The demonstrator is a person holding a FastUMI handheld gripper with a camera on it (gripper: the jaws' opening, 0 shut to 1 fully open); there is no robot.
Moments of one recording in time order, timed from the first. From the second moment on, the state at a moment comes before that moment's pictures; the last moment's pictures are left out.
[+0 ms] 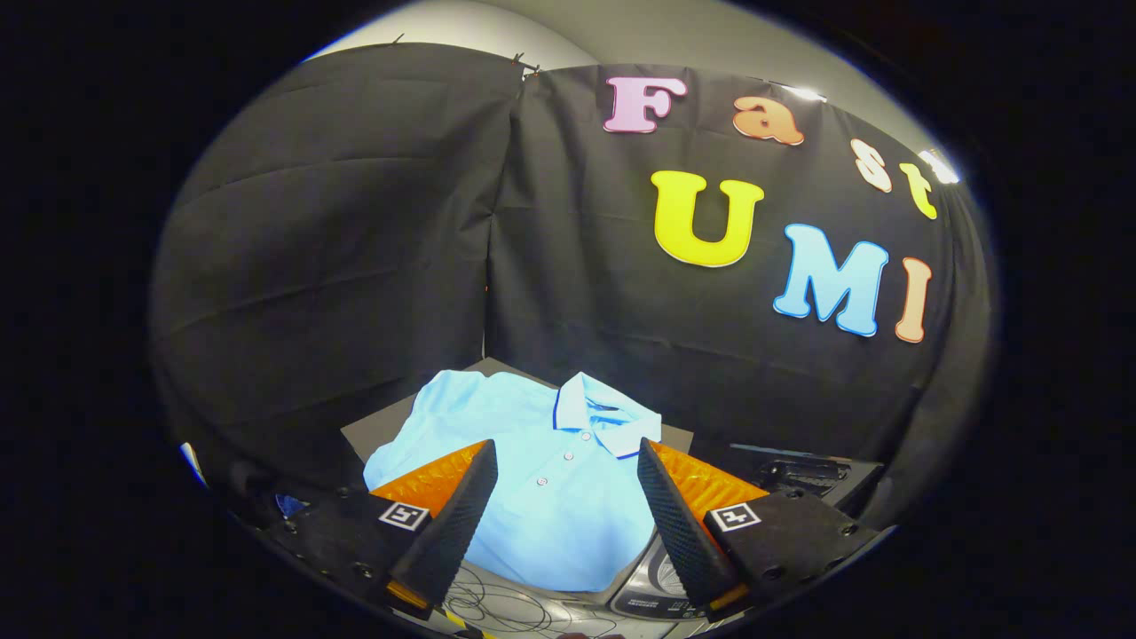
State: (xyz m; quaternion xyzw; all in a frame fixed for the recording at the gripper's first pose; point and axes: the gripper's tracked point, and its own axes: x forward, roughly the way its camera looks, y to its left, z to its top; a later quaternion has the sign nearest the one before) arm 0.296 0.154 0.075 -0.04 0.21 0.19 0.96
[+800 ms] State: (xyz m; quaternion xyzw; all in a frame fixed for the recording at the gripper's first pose) arm 0.351 0.200 -0.017 -0.03 0.30 0.17 0.94
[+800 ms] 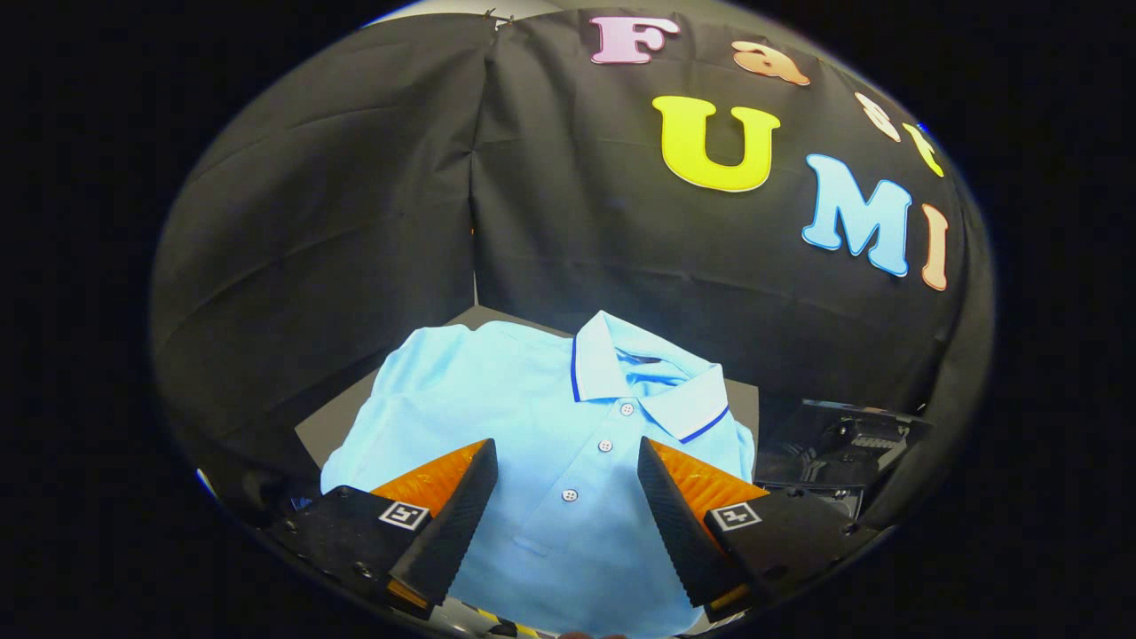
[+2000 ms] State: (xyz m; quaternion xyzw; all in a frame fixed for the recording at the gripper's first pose) arm 0.360 0.211 -0.054 -0.04 0.35 0.19 0.92
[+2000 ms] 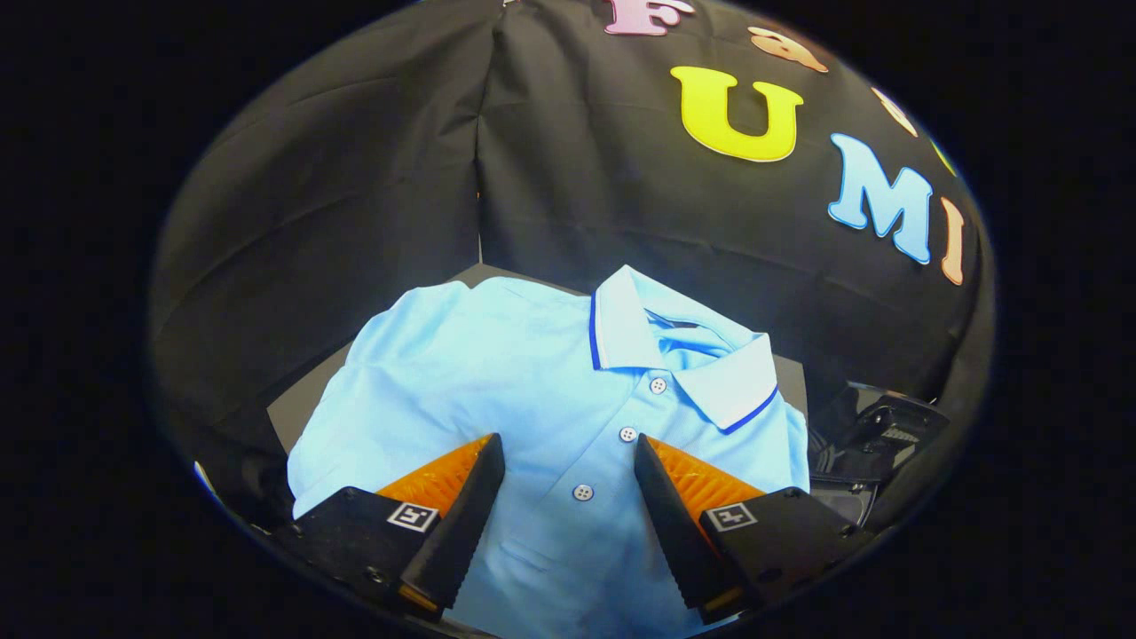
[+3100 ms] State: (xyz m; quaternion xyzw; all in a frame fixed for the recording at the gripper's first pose) arm 0.353 0.227 -0.011 -0.03 0.27 0.21 0.94
